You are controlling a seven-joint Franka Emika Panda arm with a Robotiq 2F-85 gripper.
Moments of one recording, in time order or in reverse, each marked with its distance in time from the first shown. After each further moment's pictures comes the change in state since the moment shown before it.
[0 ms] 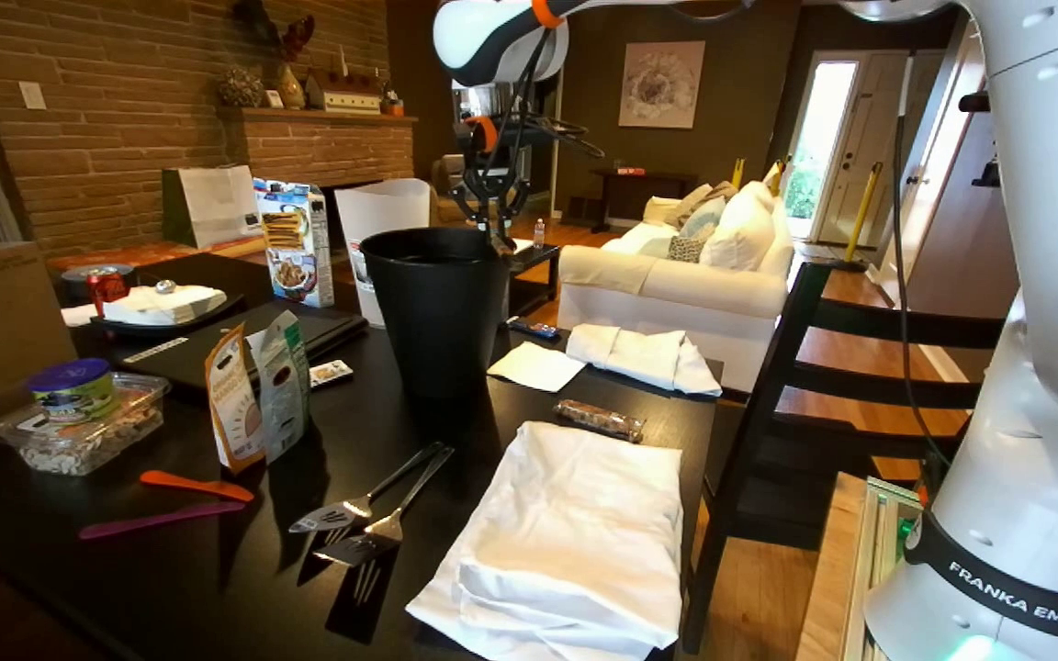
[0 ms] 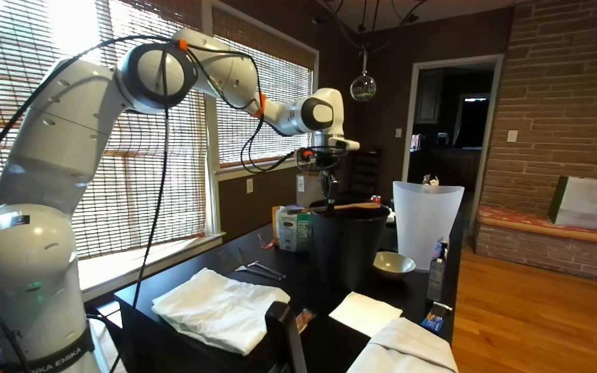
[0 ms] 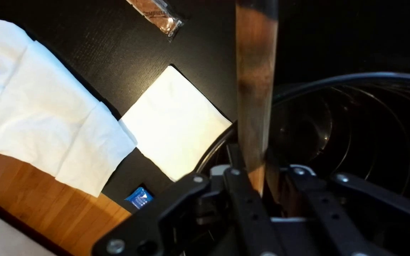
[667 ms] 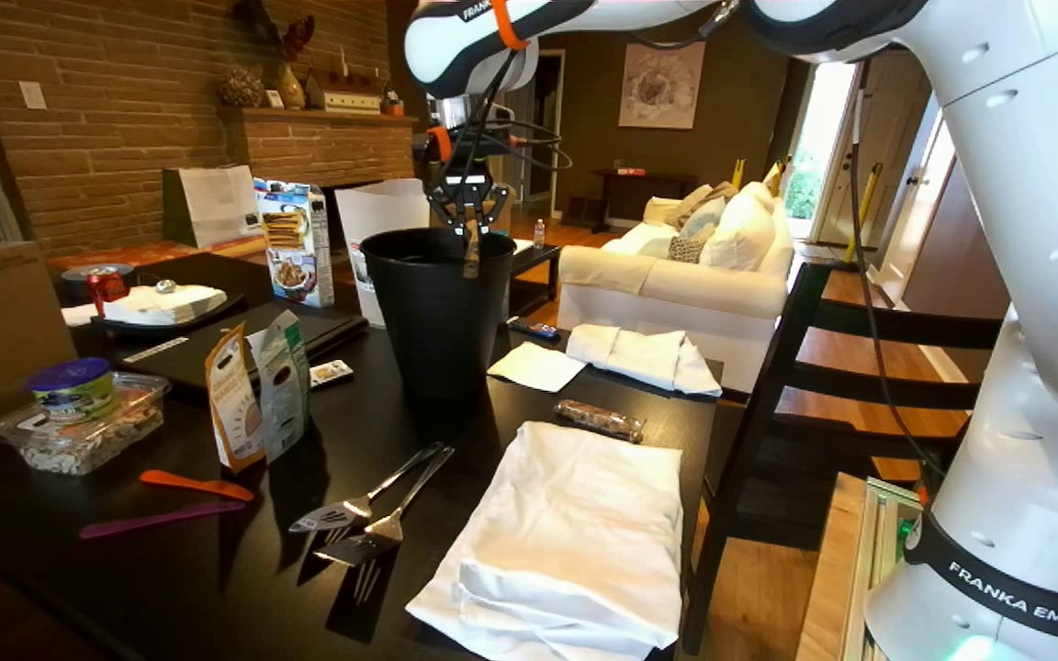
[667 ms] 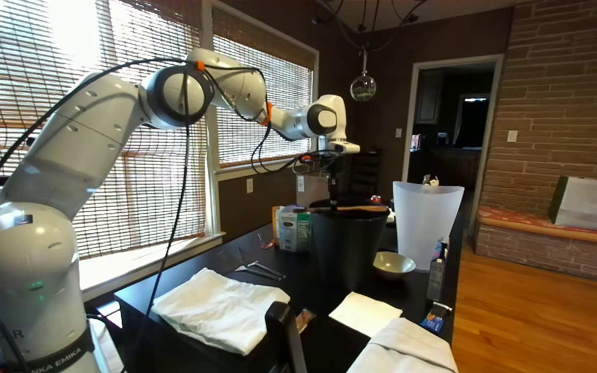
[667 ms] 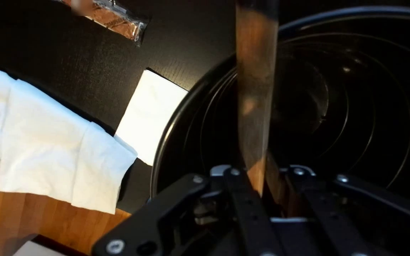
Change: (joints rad) arm 0.027 0.140 -0.010 0.185 0.002 -0.047 0.275
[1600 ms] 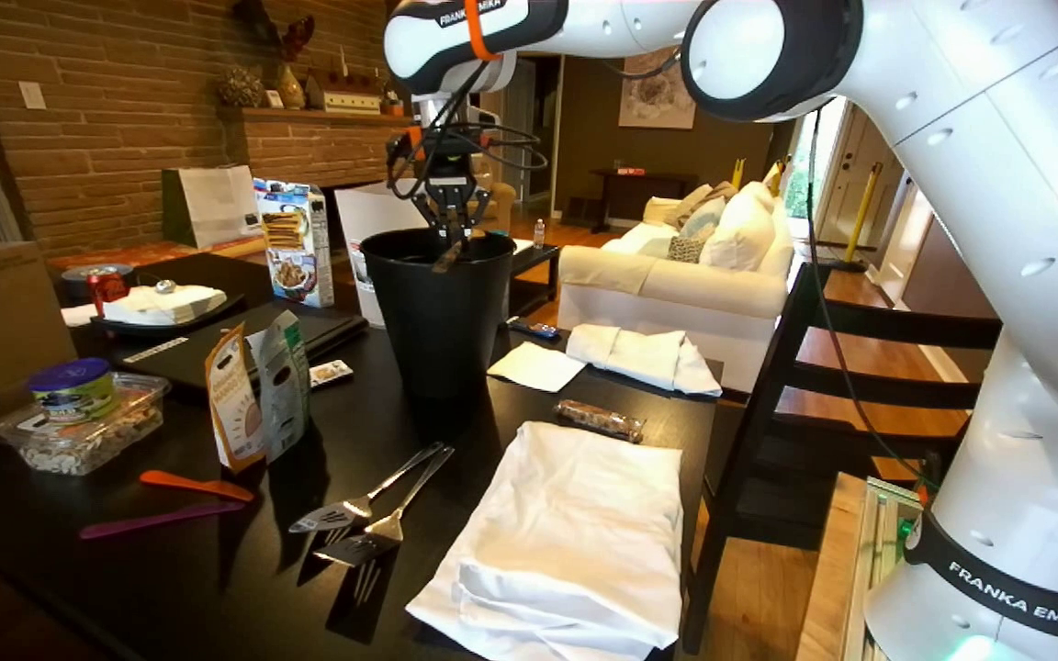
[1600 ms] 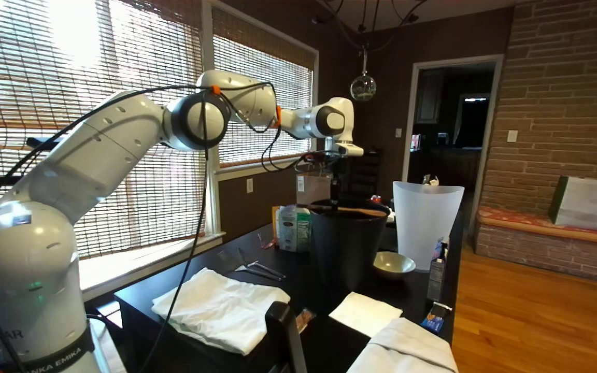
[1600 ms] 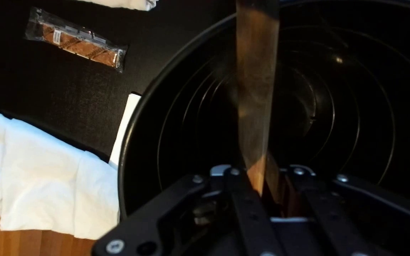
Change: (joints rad) arm -0.015 0.178 0.001 0.292 0.078 -0.163 0.107
